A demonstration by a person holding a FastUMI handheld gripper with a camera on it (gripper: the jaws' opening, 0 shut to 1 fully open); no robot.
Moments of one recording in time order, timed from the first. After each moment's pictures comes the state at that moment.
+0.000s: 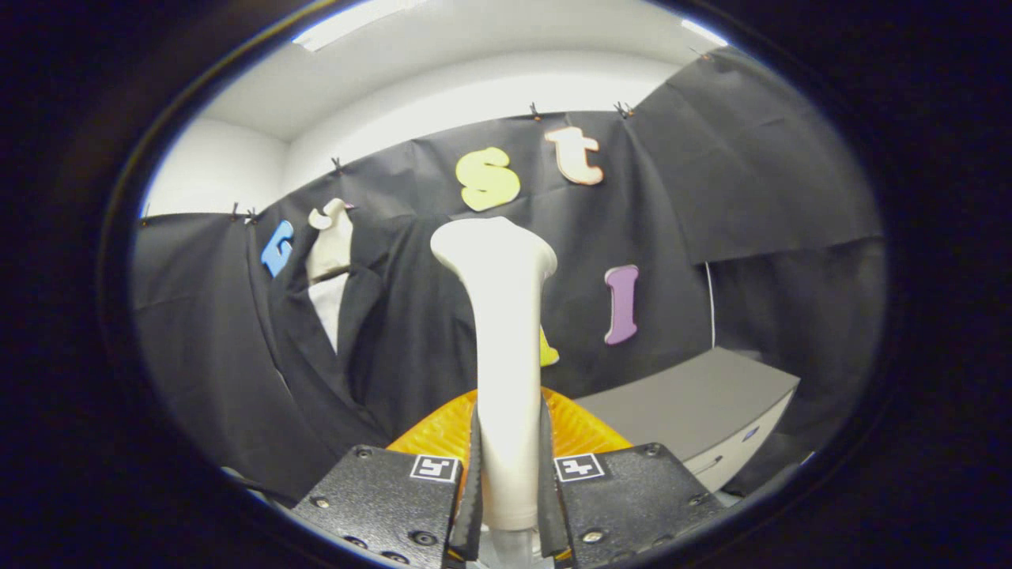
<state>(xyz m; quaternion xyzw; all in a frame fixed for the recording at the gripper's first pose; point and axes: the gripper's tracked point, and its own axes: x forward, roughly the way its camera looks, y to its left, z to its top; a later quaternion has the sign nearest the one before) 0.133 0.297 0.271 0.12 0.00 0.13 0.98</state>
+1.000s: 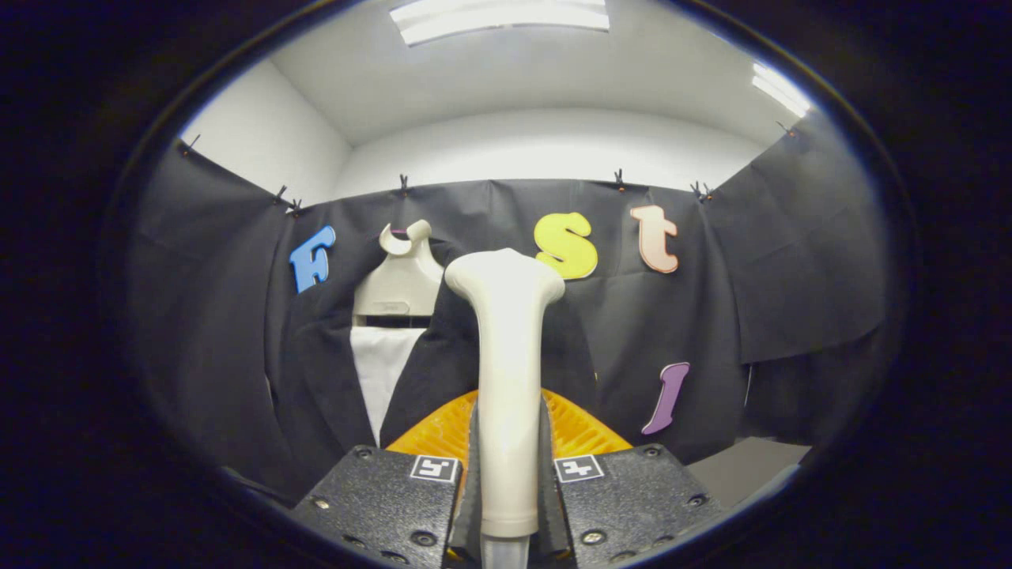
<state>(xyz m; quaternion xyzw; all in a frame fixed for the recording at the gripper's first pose) 0.200 0.422 0.319 0.03 -0.12 0.15 0.98</state>
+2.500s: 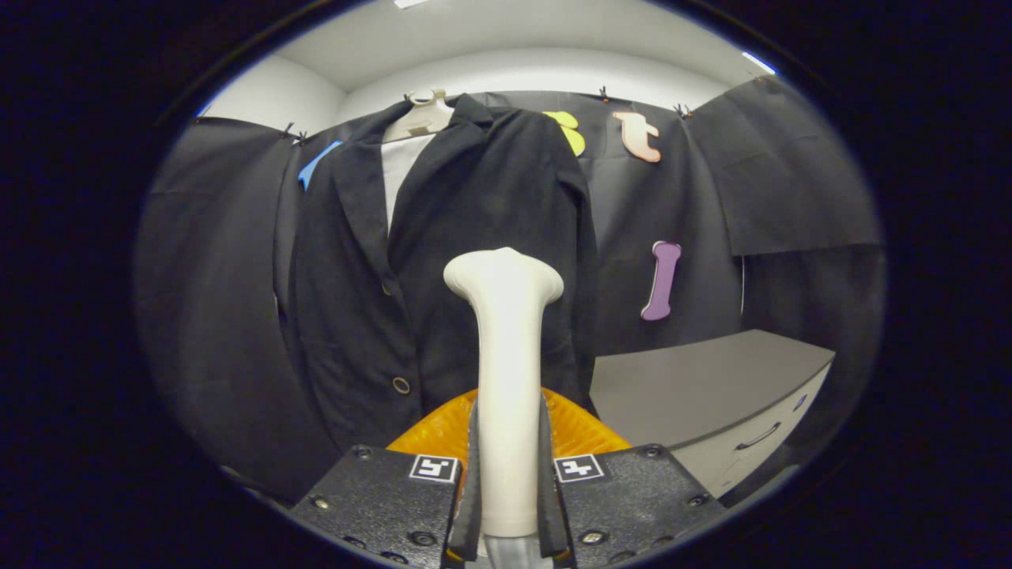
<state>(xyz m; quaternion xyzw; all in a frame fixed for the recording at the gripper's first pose) 0.145 0.407 0.052 0.02 0.04 0.14 0.99</state>
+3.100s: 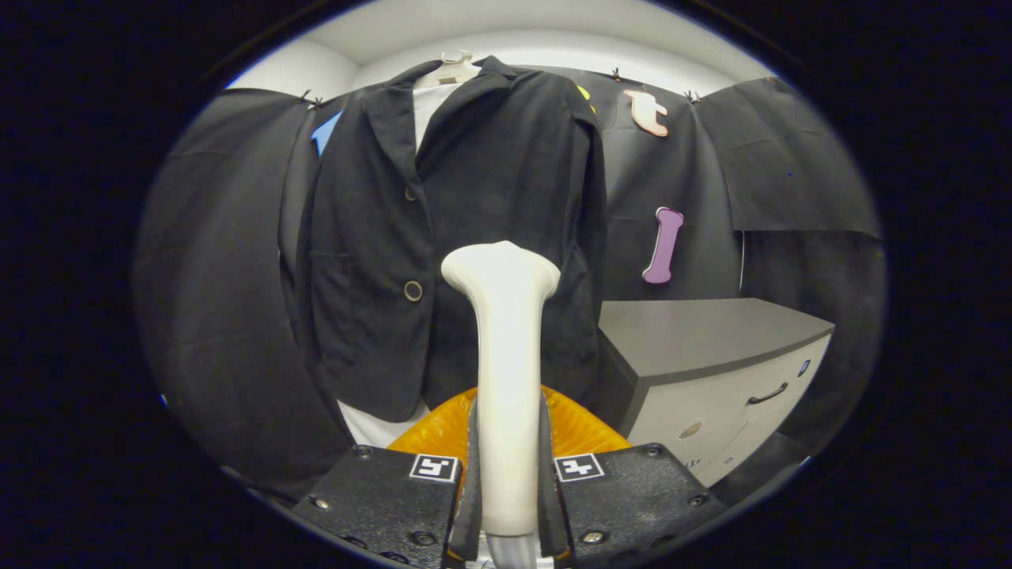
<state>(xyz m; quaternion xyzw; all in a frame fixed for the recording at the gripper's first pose) 0.111 0.417 -0.036 -0.02 0.07 0.14 0.99</state>
